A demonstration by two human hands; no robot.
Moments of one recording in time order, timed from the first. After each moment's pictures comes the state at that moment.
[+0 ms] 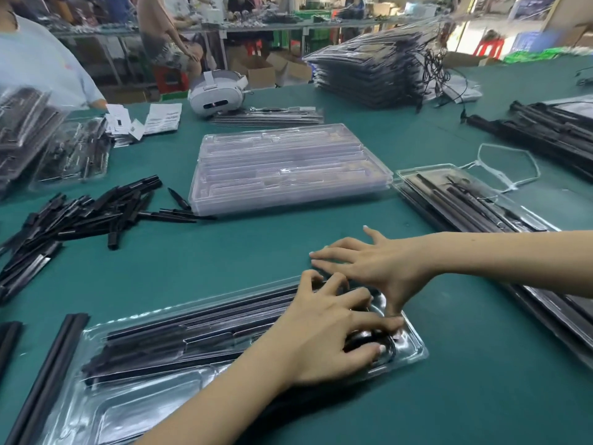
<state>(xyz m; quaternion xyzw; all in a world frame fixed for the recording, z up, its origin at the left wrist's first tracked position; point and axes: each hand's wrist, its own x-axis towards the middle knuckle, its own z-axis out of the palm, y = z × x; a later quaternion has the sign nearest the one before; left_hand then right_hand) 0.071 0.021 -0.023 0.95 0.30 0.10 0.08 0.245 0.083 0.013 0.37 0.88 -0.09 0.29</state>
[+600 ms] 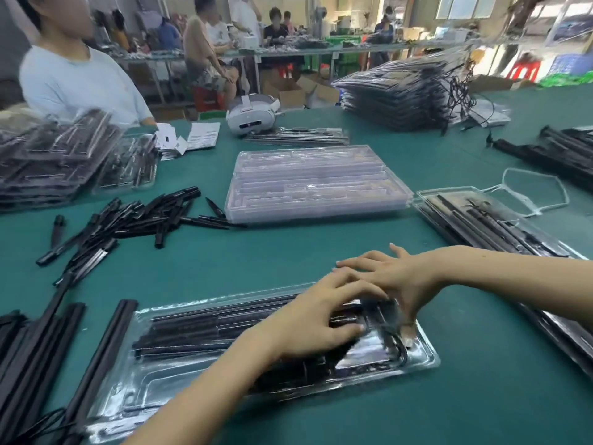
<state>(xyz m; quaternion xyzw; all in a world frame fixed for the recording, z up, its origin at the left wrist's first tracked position) 0.045 0.029 -0.011 0.89 0.30 0.19 0.29 0.246 0.083 0.018 0.40 0.86 -0.14 0.30</state>
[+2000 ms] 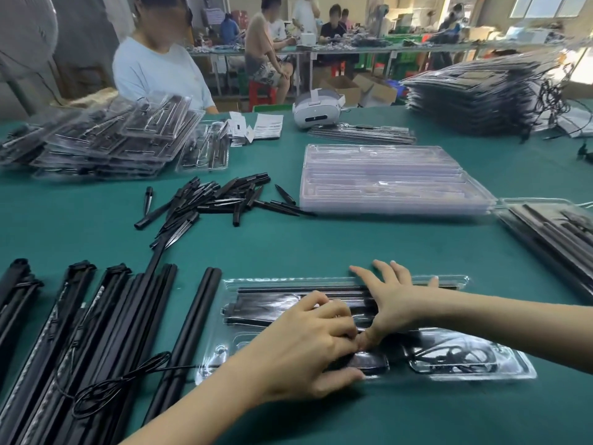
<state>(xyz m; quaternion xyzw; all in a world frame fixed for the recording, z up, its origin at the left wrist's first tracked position) -0.064 -0.026 -0.017 0.94 0.30 0.14 -0.05 0.117 0.043 -0.007 0.61 0.74 -0.21 0.20</state>
